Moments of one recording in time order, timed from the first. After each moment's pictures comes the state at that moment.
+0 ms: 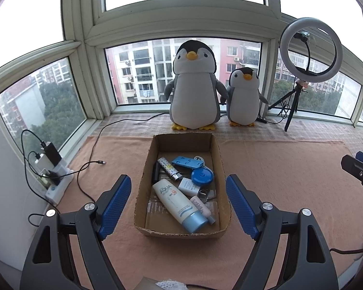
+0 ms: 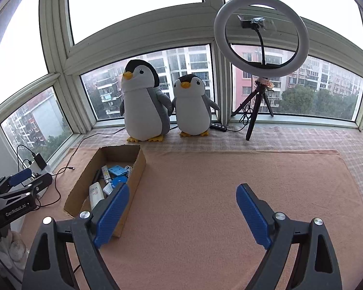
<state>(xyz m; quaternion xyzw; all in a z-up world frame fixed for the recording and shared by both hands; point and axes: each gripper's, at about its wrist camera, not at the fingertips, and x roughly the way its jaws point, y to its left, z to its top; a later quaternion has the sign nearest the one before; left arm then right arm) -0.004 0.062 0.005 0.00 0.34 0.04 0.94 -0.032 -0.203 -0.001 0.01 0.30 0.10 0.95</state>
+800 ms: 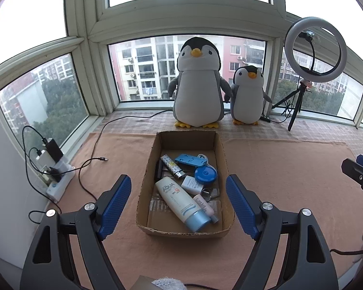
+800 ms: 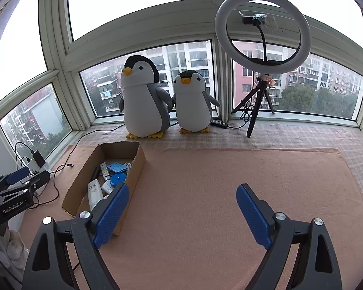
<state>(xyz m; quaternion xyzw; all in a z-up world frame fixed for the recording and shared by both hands) -0.001 0.065 0.001 -0.01 0.35 0.05 0.94 -0.027 -0.201 -0.006 0.01 0.31 0.10 0.94</state>
